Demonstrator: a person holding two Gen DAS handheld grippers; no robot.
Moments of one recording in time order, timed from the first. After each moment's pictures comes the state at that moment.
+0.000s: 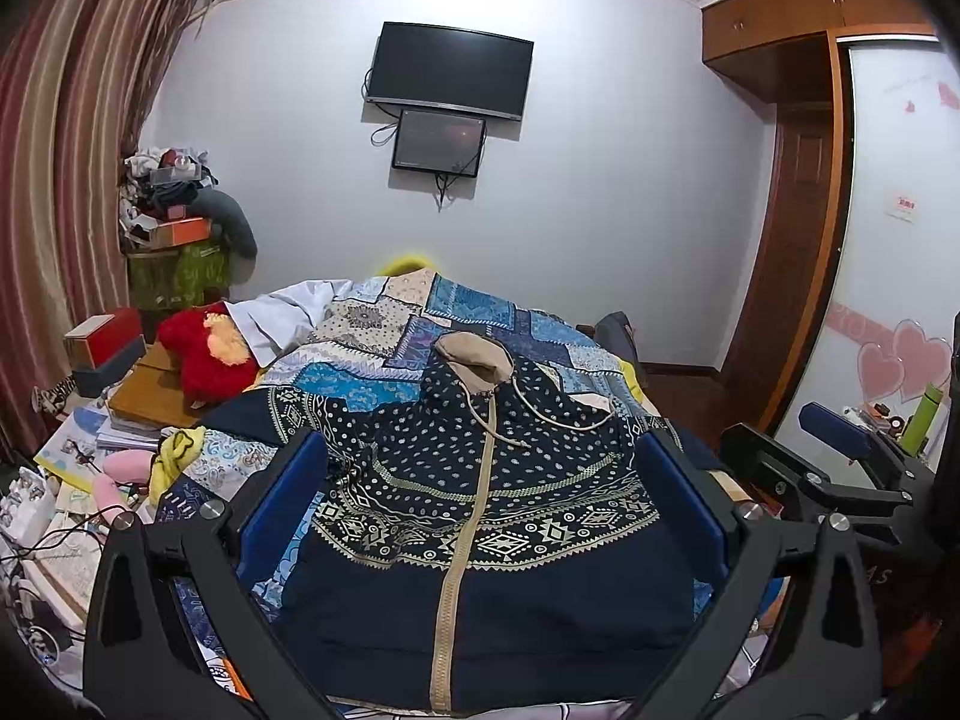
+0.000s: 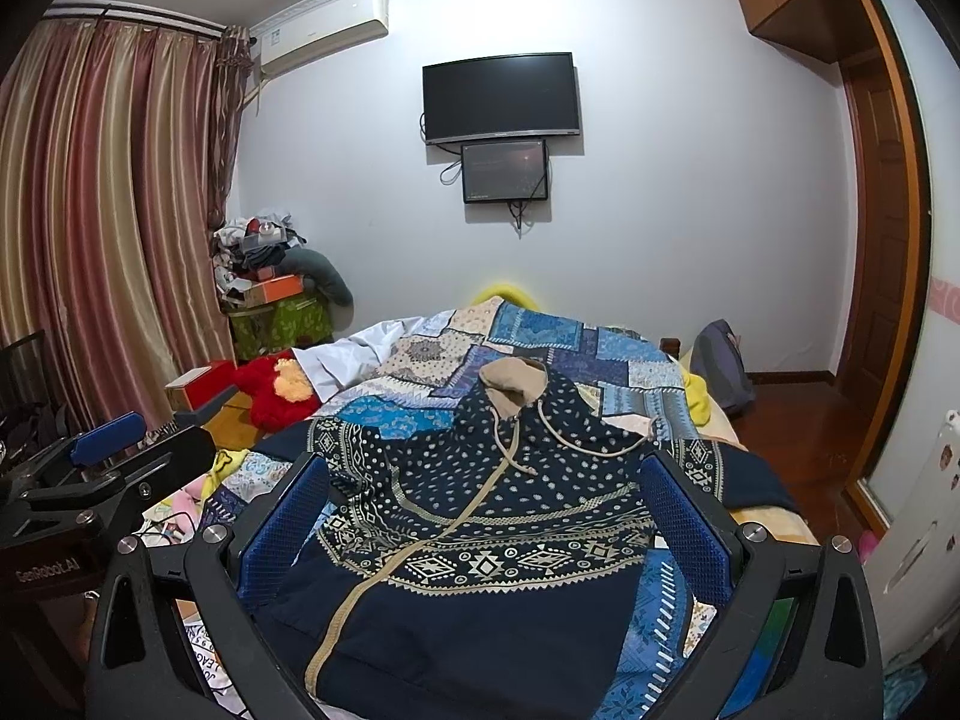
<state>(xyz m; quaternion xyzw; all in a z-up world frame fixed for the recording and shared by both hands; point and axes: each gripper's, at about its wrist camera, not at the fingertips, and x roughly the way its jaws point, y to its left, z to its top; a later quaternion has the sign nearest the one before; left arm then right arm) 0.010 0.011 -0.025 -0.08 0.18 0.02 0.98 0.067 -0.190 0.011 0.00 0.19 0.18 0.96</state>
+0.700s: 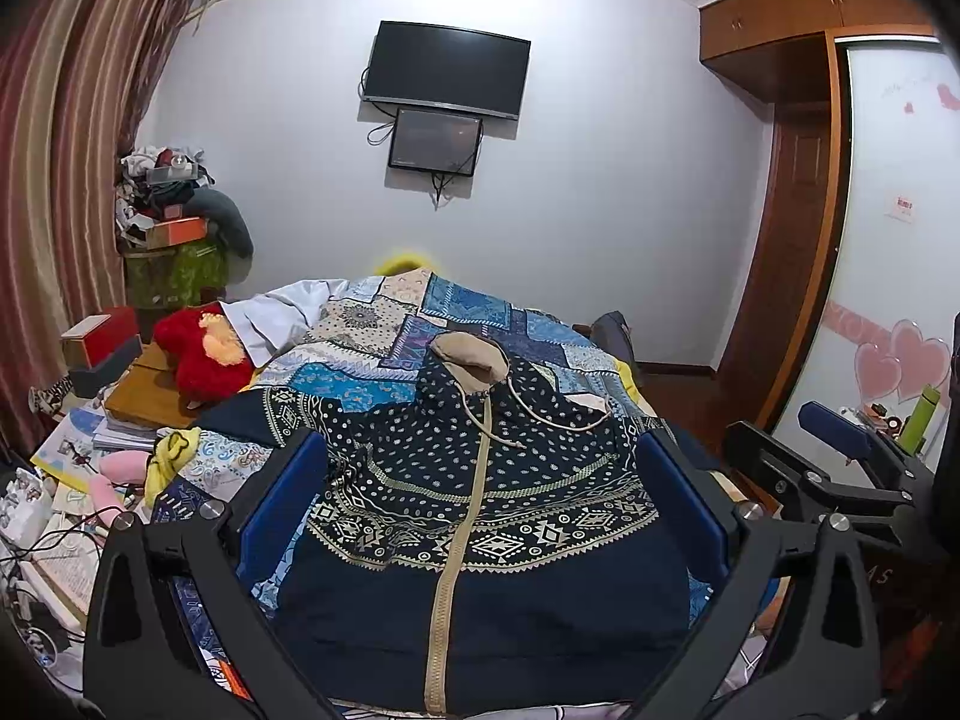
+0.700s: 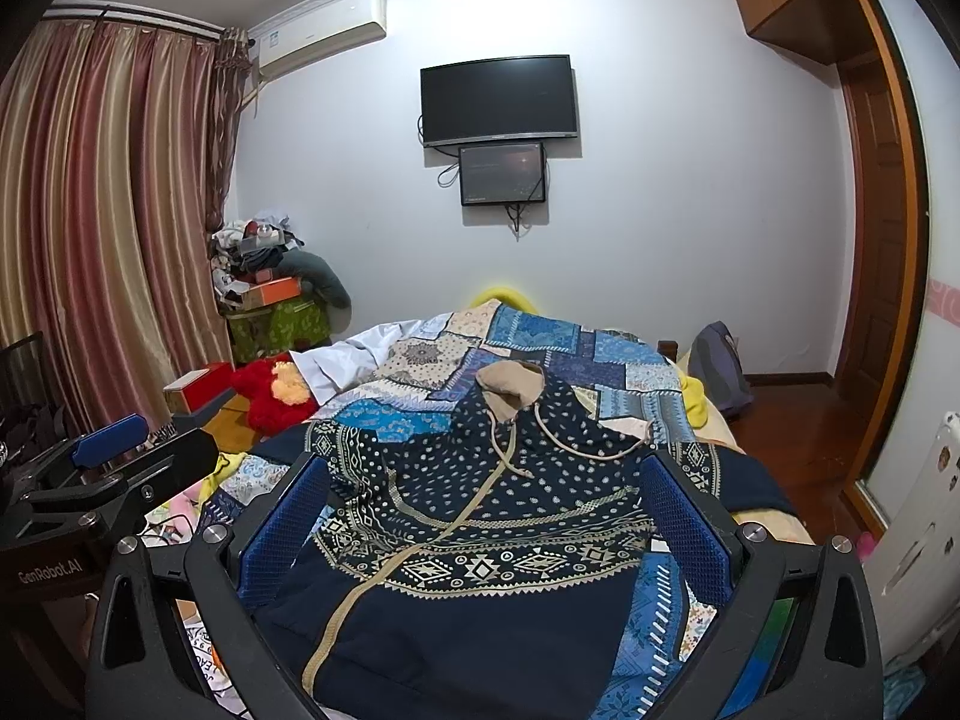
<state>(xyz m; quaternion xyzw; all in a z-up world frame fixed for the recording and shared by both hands) 0.013 0.008 -0.020 -0.08 0.18 0.02 0.98 0.069 -0.194 0.016 0.01 0.19 0.18 0.96</state>
